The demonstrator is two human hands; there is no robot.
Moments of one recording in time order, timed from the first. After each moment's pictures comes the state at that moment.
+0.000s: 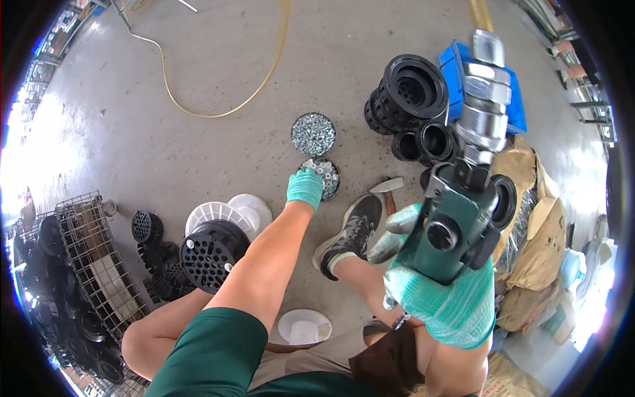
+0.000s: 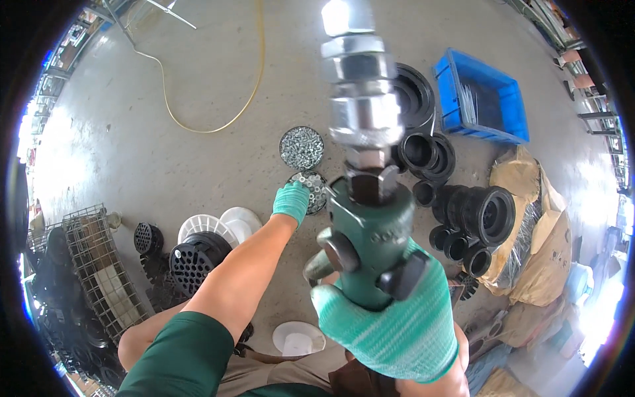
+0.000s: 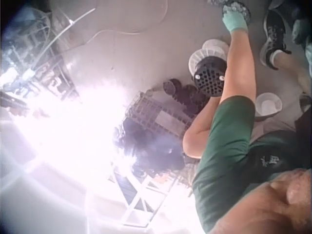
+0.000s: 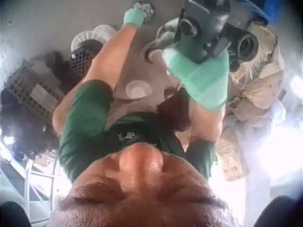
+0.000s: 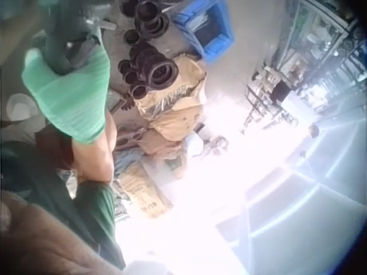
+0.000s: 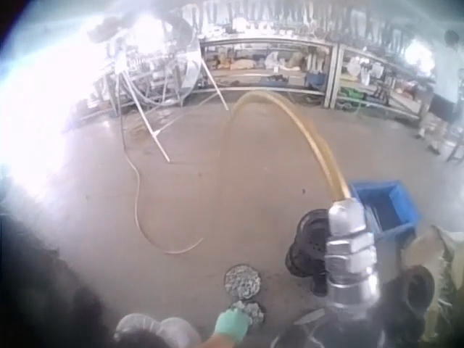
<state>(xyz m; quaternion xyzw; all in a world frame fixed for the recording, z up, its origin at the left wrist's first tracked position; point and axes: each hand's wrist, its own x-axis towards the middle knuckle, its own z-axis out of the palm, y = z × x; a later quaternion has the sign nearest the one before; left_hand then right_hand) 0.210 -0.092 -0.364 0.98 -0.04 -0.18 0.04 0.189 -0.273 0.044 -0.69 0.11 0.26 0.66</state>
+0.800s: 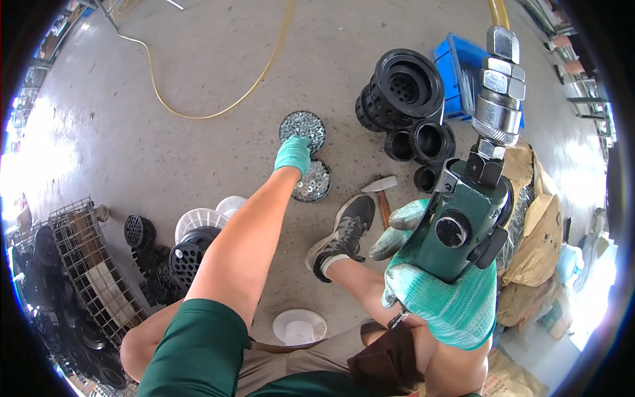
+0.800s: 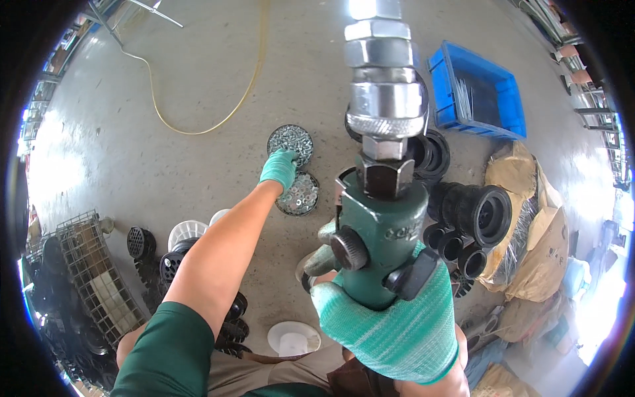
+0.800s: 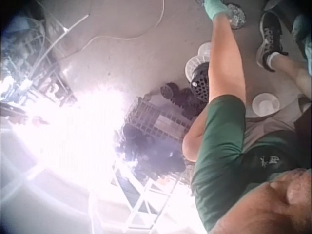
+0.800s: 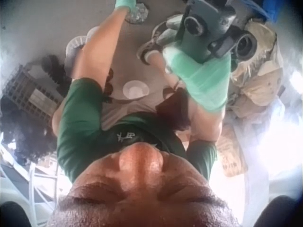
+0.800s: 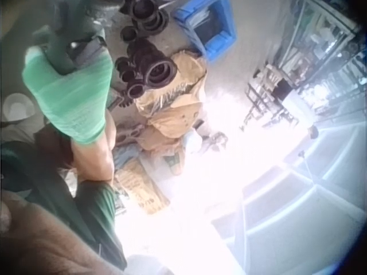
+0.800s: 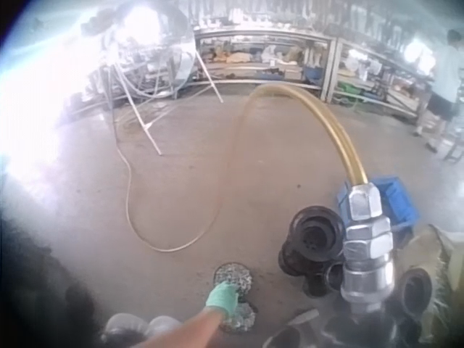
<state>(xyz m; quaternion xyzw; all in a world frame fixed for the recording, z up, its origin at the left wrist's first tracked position) 0.295 -0.069 -0.369 0.95 0.06 -0.19 0.24 0.211 -0.269 0.050 -0.68 0.12 0.23 0.69</state>
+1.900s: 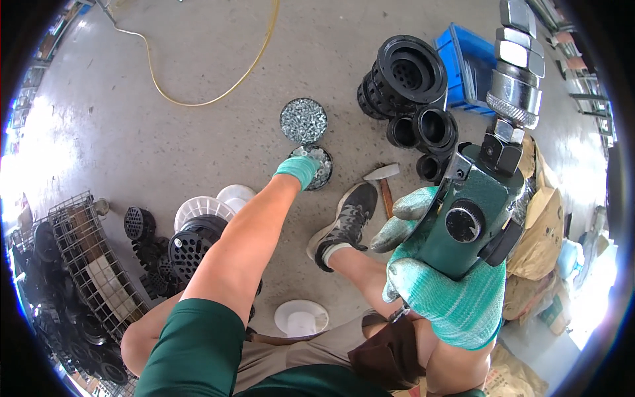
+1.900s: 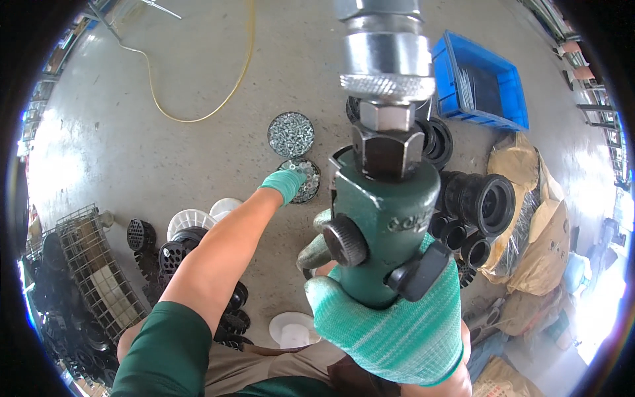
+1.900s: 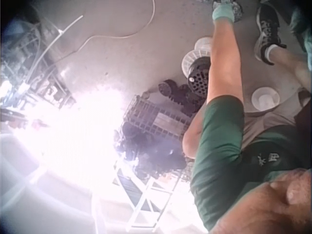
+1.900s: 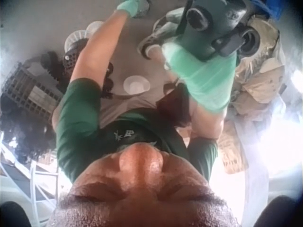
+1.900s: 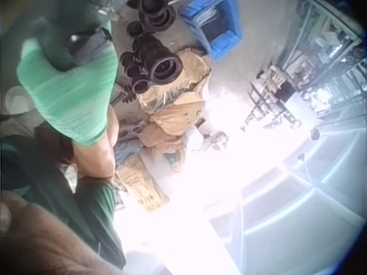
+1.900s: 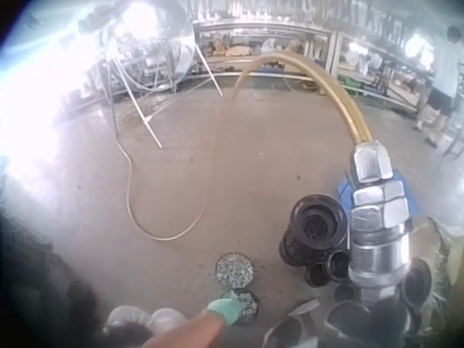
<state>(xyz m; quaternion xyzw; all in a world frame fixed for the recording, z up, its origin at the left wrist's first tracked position) 0.262 -0.092 -0.339 0.87 0.00 -0.45 0.21 0.205 -0.273 0.040 -0.69 0.16 0.24 0.67</state>
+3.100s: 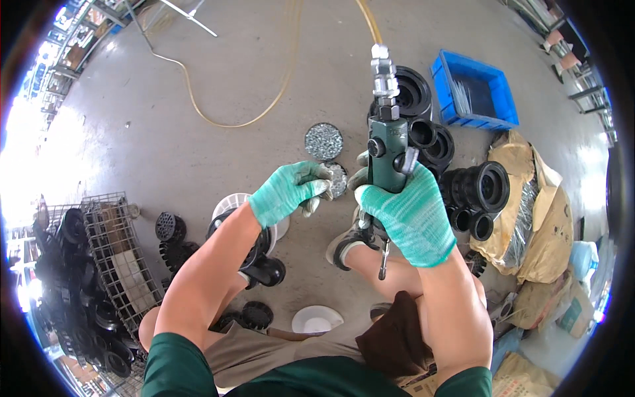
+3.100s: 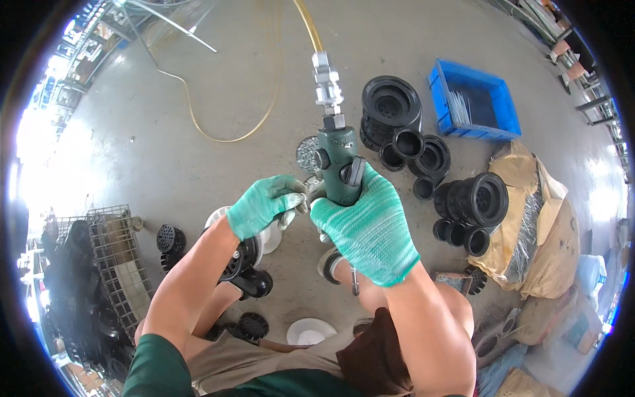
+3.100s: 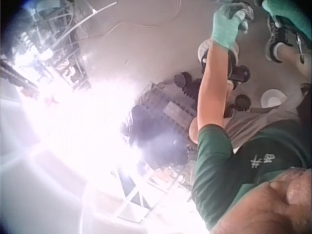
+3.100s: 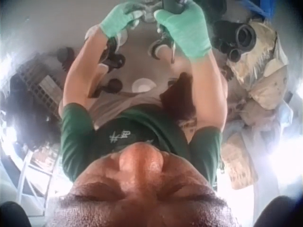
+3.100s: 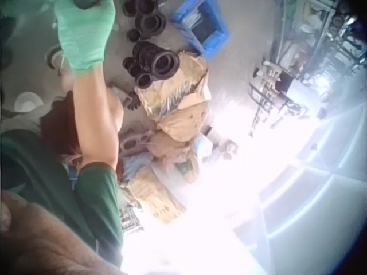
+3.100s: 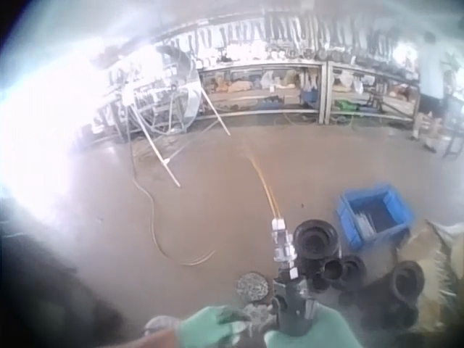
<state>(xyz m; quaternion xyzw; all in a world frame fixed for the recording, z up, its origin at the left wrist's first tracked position) 0.187 -0.029 -0.092 0.60 0.09 -0.32 0.72 0.190 -0.256 0.019 -0.70 0.06 0.22 0.68</state>
